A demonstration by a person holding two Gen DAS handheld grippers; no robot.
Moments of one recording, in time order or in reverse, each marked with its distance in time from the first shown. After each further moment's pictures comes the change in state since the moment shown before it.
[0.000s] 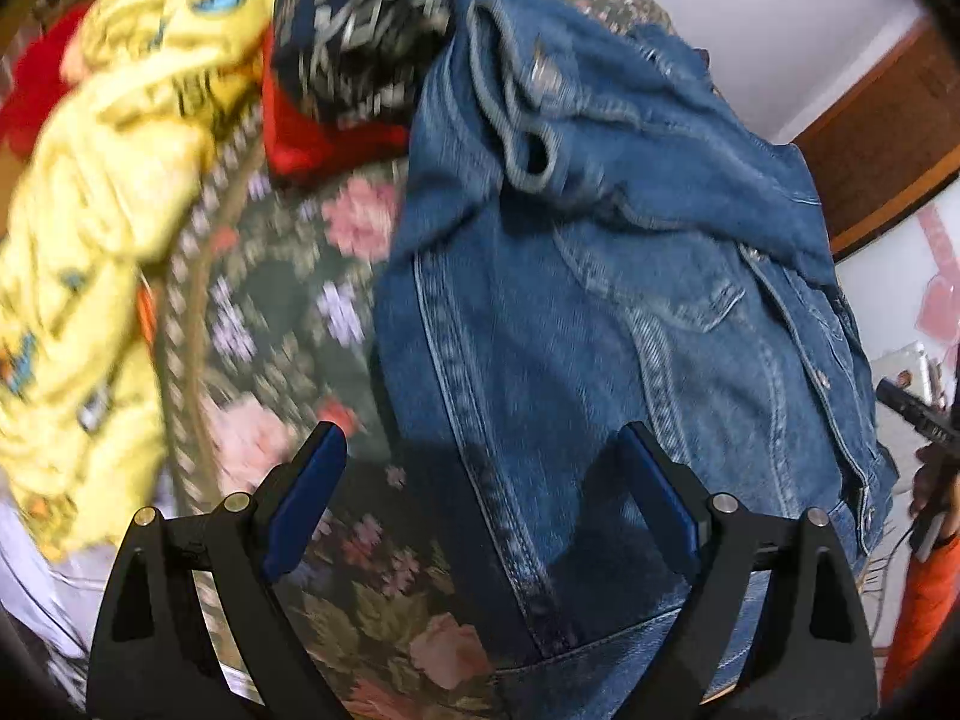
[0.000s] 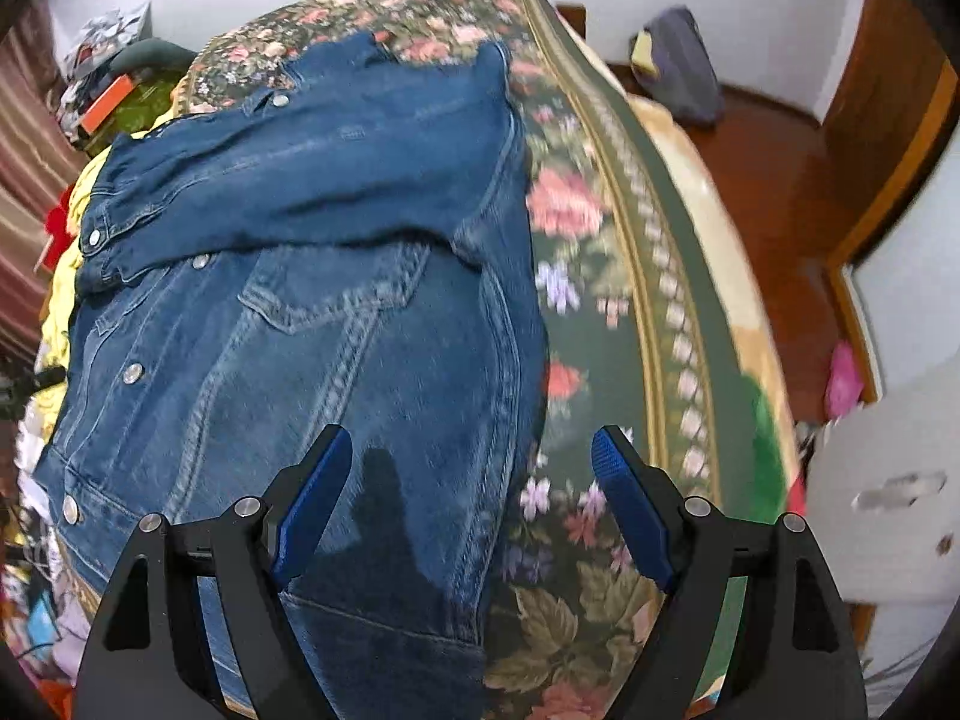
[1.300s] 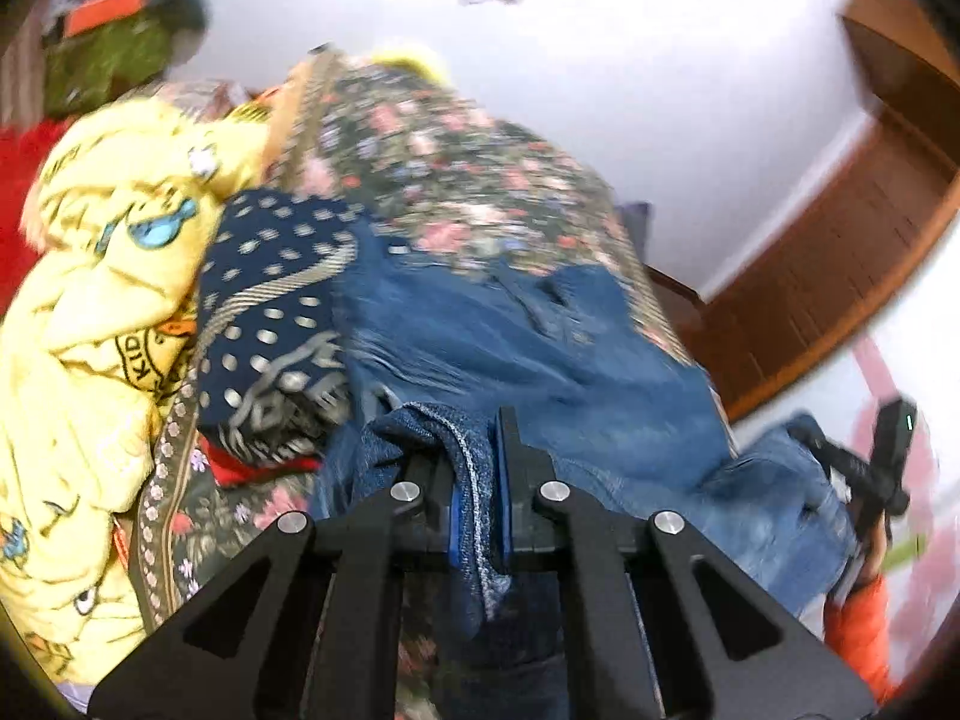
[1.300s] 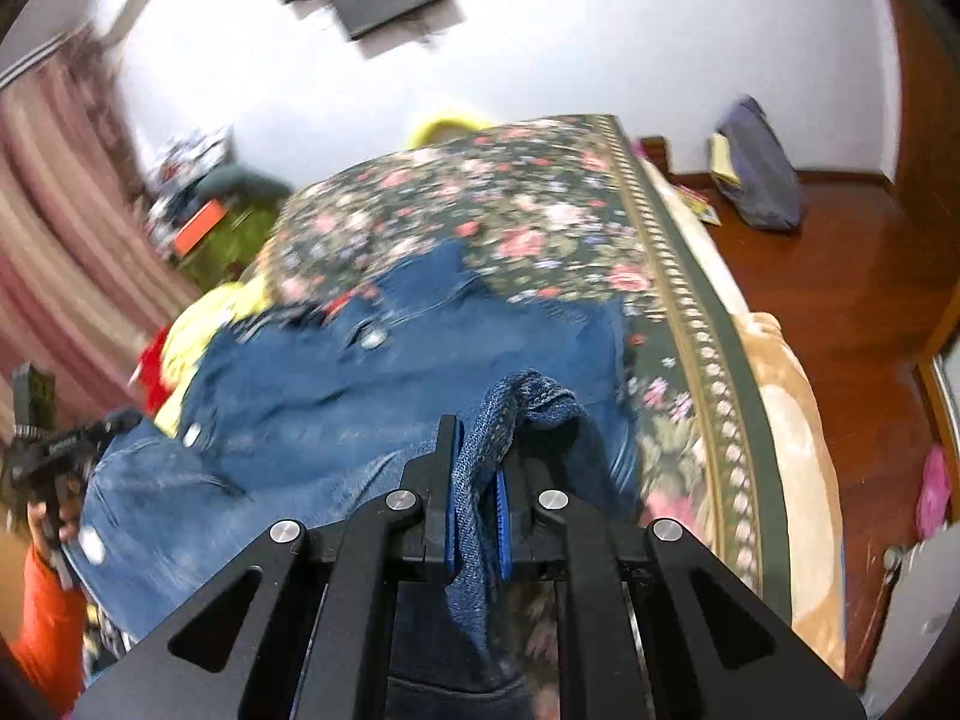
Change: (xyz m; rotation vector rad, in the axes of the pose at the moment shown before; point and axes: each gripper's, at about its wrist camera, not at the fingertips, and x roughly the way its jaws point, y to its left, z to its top) left arm -0.058 -0.027 0.151 -0.074 -0.337 -0.135; right arm -0.017 -0.004 0.137 0.051 -0.310 0.219
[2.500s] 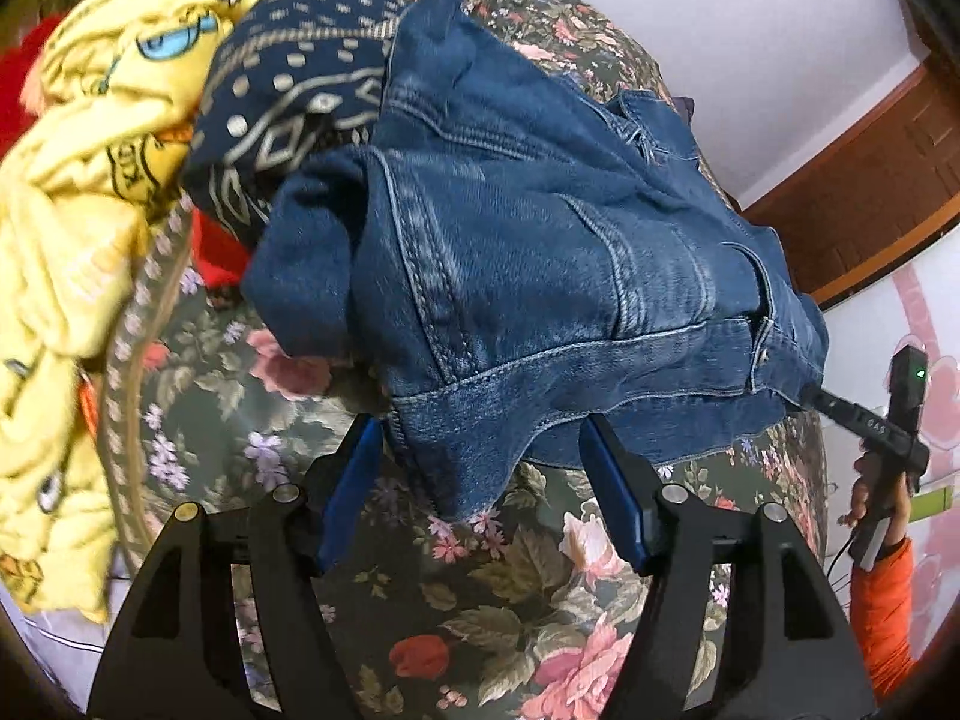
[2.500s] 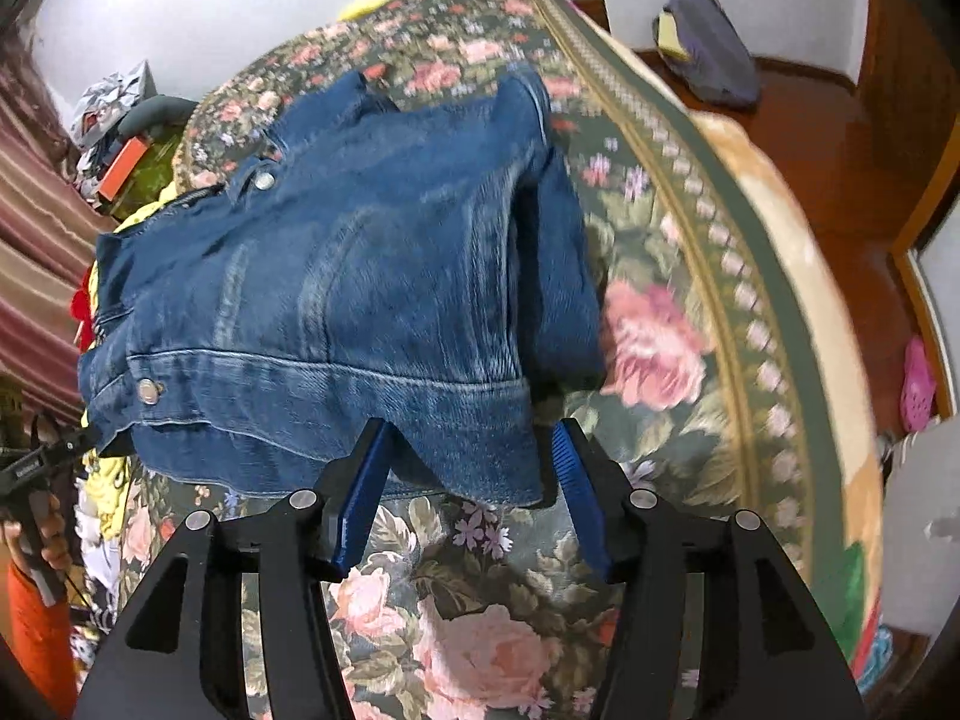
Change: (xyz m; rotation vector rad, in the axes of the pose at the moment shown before) left arm 0.037 0.014 -0.094 0.012 0.248 0.049; right arm 0.048 -0.023 -0.071 0.070 0.274 -0.066
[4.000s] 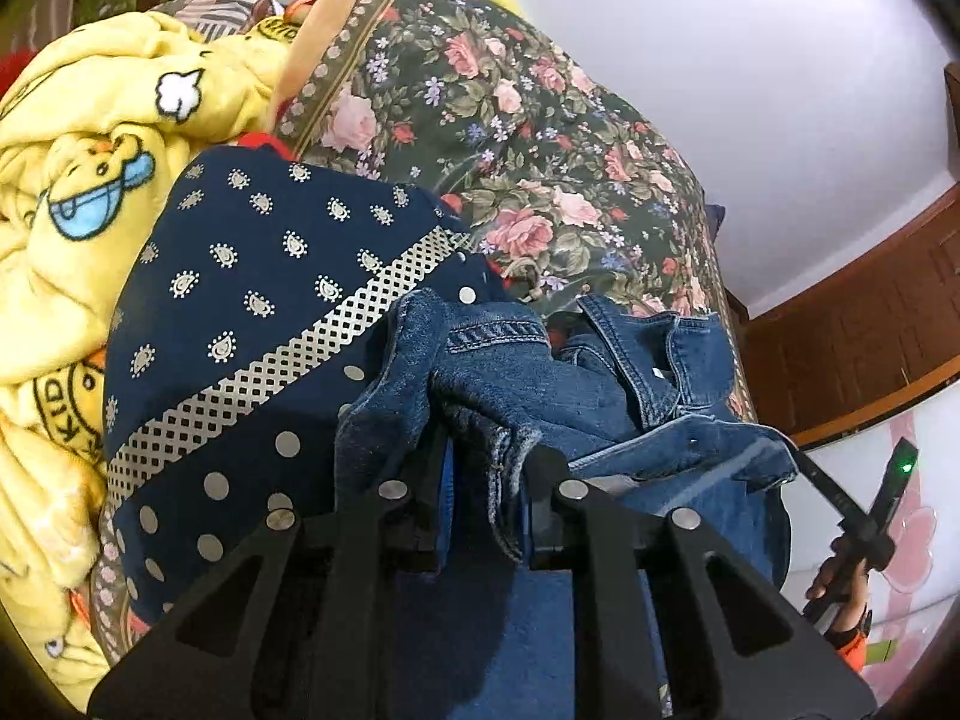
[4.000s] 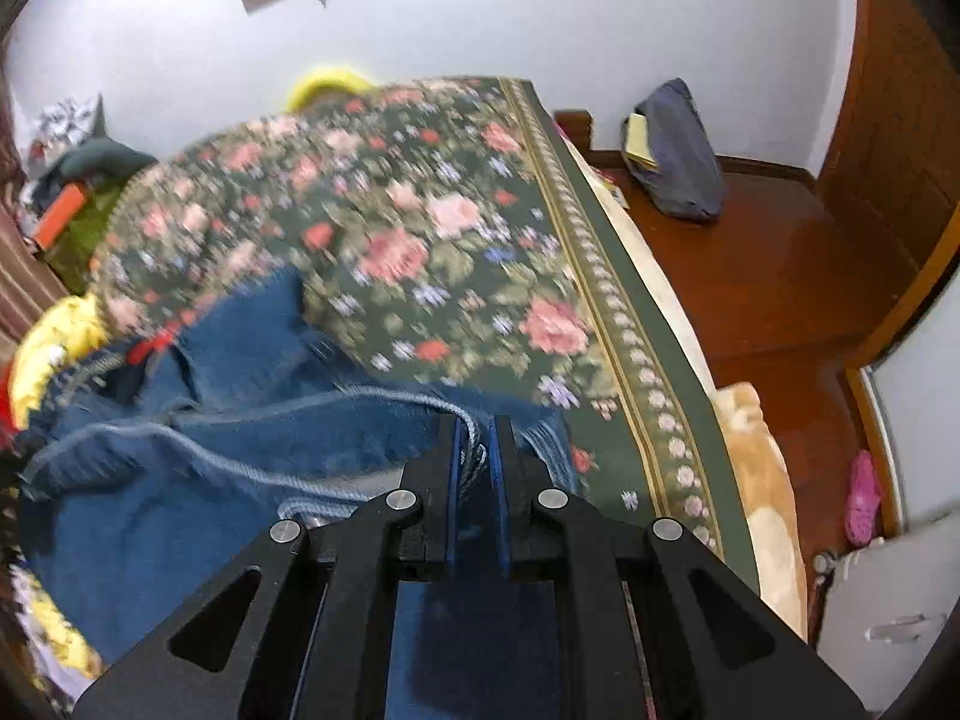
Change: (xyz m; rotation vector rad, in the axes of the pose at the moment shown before) left arm 0.028 0.013 0.176 -0.144 -0.126 -0.016; right arm 0.023 0.034 0.141 -0.088 -0.211 -0.238
